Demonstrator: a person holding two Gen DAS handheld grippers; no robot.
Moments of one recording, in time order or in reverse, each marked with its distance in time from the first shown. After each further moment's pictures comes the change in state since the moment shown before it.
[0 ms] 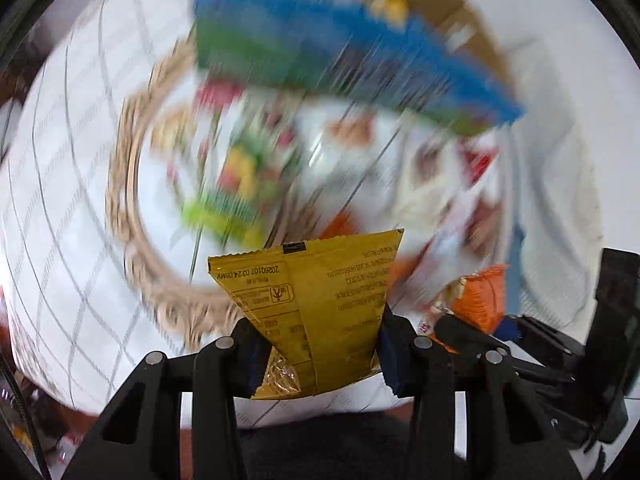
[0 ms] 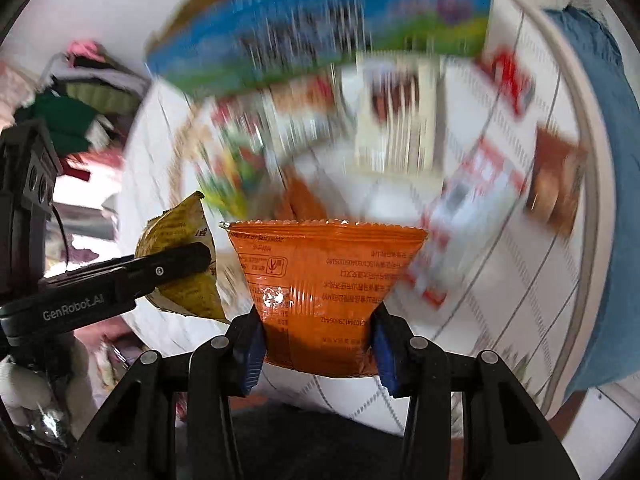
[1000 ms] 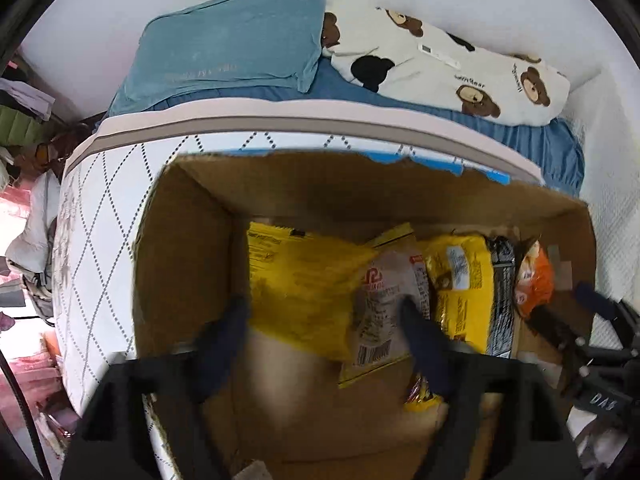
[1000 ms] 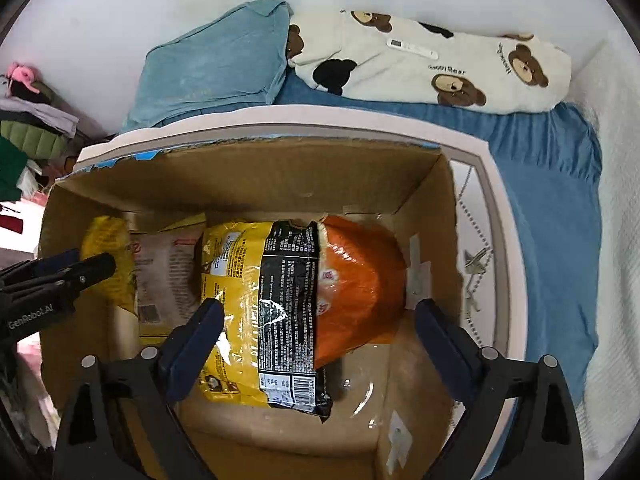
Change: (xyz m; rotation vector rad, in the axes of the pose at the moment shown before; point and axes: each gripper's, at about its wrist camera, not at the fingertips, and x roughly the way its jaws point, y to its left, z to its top) left arm 0.037 0.011 0.349 0.025 -0.022 0.266; right arm 0.050 -0.045 0.373 -0.046 -0.007 -0.284
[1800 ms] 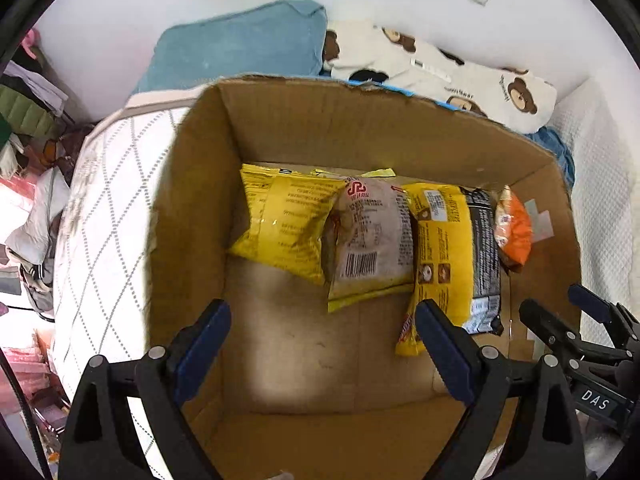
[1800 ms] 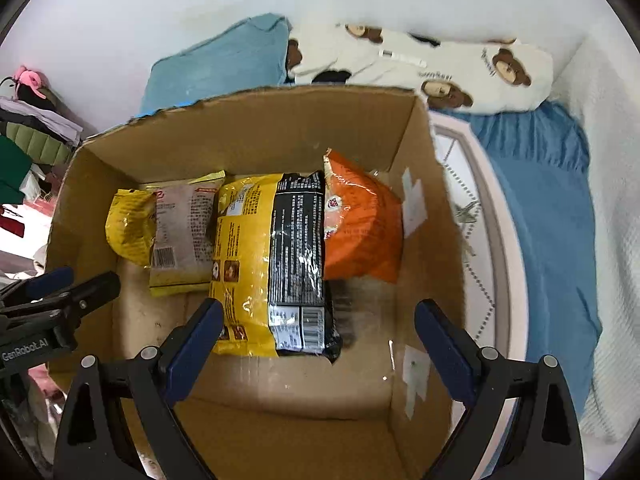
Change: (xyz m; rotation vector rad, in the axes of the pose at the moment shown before) left arm -0.040 -0.006 -0.089 -0.019 -0.107 0.004; right arm -0.044 0.012 -0.090 0.006 -0.123 -0.028
